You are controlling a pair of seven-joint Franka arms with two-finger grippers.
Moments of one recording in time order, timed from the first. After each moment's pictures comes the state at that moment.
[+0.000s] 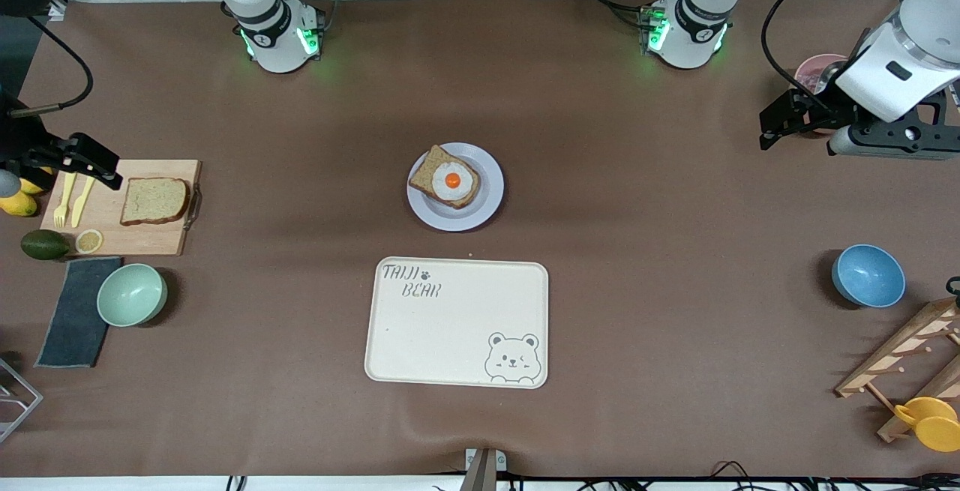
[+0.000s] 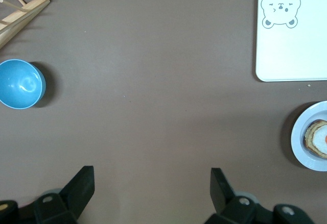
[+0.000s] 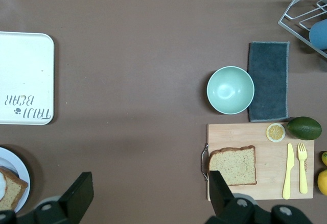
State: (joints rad) left arm -0.01 -0.05 -0.16 -1.64 -0.04 1.63 -0.08; right arm -0.06 0.03 0.06 -1.57 -0.04 1.68 0.01
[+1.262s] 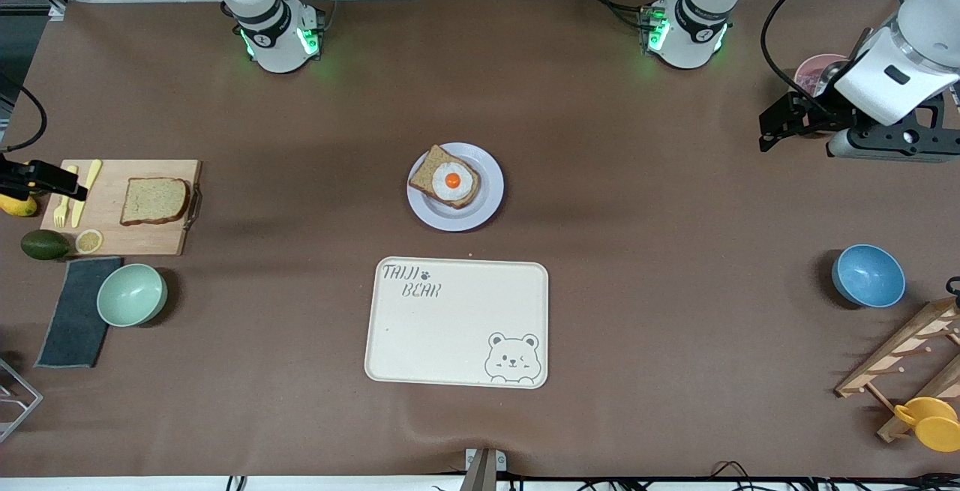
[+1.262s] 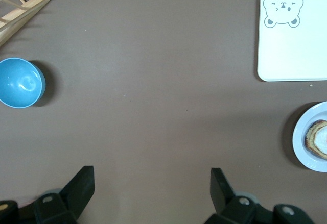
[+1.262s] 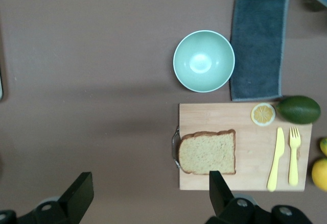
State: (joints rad) left arm -0.01 -0.05 -0.16 -1.65 -0.04 1.63 -0.08; right arm -0.08 0.14 -0.21 -1.66 0.07 1.72 -0.31
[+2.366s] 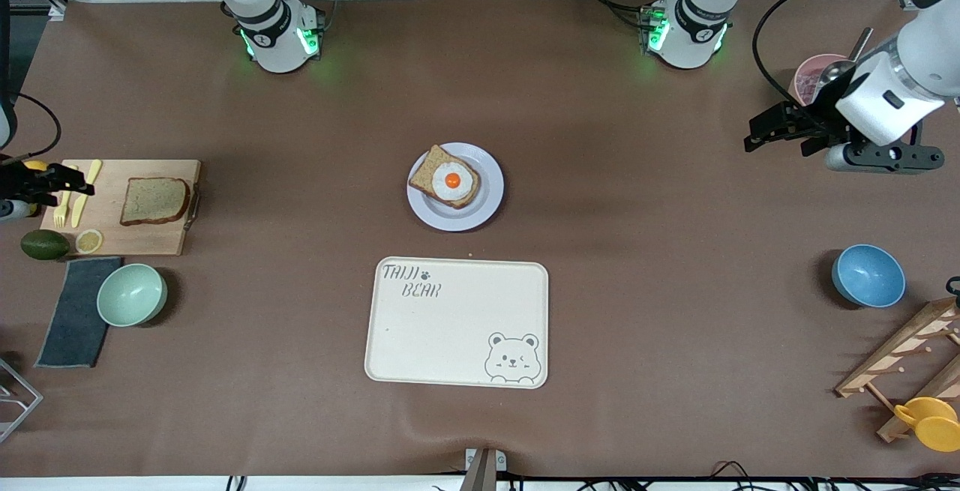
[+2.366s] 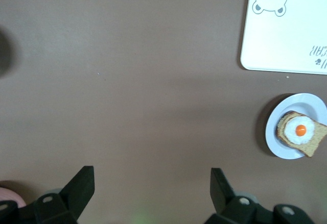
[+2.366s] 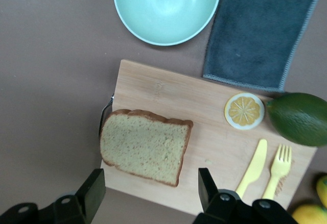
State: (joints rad) left arm 0.09 -0.05 -0.19 -1.74 -0.20 1.64 -0.08; right arm -0.09 0.29 -0.46 -1.91 0.16 2.00 -0.90
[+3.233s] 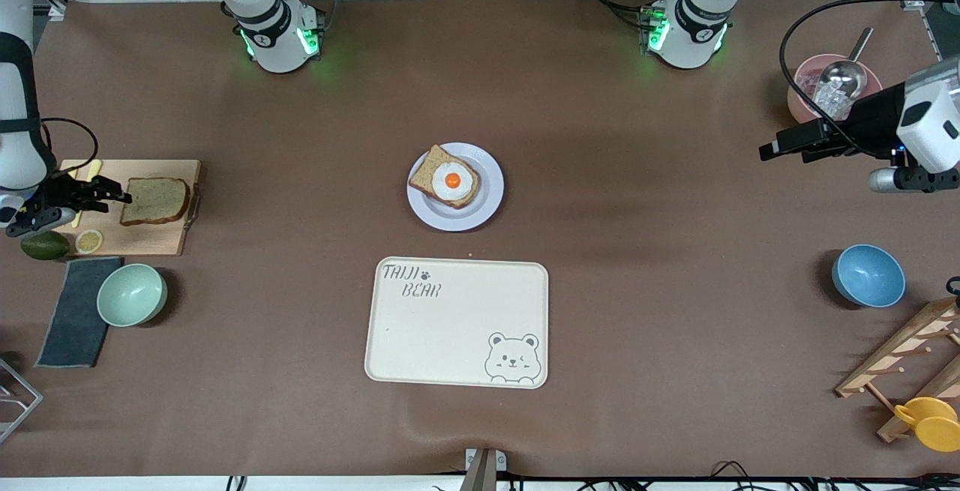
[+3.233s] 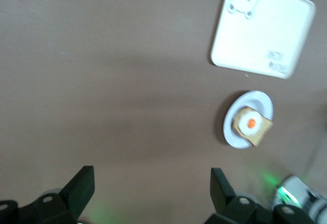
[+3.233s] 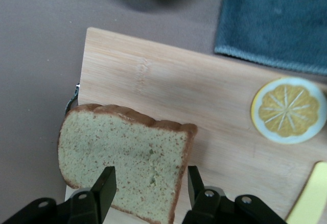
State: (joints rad) left arm 0.24 0.04 -0.17 -1.71 -0.44 1.54 0.00; right arm -0.11 0.46 -0.52 -2.00 0.39 2.13 -1.11
